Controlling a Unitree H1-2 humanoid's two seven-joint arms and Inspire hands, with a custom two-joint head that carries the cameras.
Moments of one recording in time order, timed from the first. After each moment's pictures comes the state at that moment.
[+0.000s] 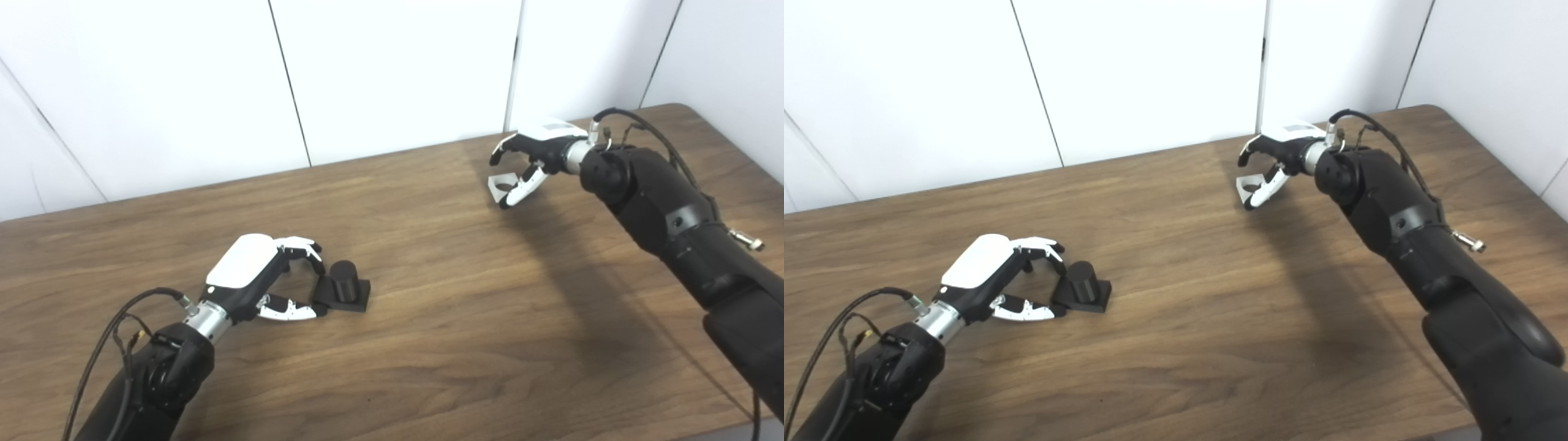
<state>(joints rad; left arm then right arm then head) -0.43 0.42 -0.42 0.28 0.67 -0.27 -0.07 -0.78 -0.57 0.36 0.58 -0.71 0.02 0.38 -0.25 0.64</state>
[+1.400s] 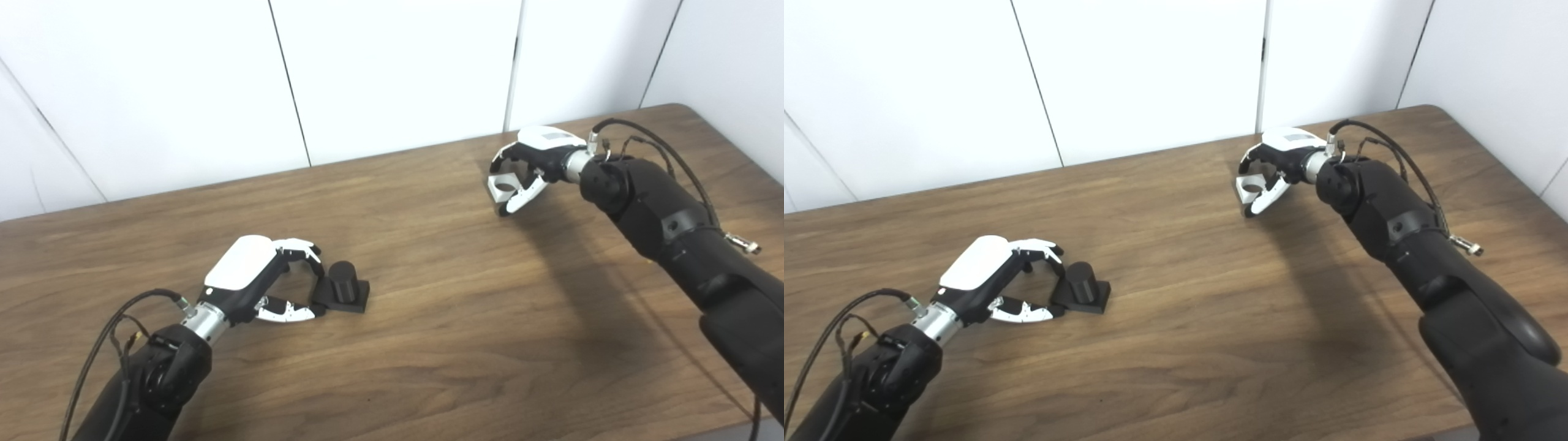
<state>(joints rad) -0.42 0.43 -0.42 0.28 0.67 -0.29 -0.07 -0.78 -0.57 0.39 0.68 -0.70 -0.04 0.29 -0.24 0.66</state>
